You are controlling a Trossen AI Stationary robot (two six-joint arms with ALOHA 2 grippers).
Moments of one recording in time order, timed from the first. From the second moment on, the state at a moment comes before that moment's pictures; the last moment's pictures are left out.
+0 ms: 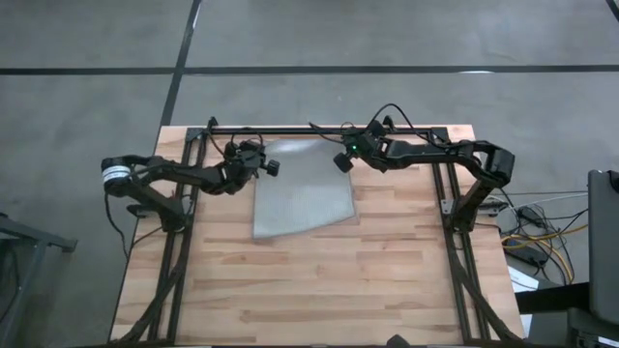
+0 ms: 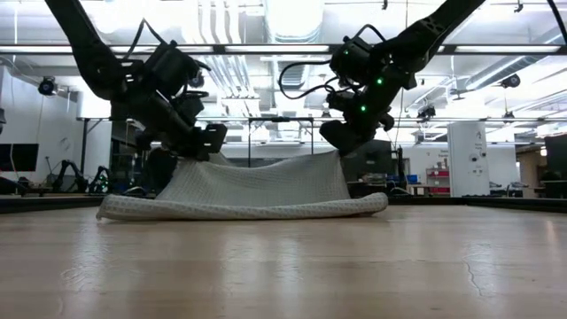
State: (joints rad) left arm 0.41 1.44 0.48 0.50 -0.73 -0.31; right arm -0.43 1.68 1.00 -0.11 0.57 0.09
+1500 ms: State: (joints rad) left arm 0.41 1.44 0.48 0.49 -0.70 -0.28; right arm -0.43 1.68 1.00 -0.07 0.57 0.03
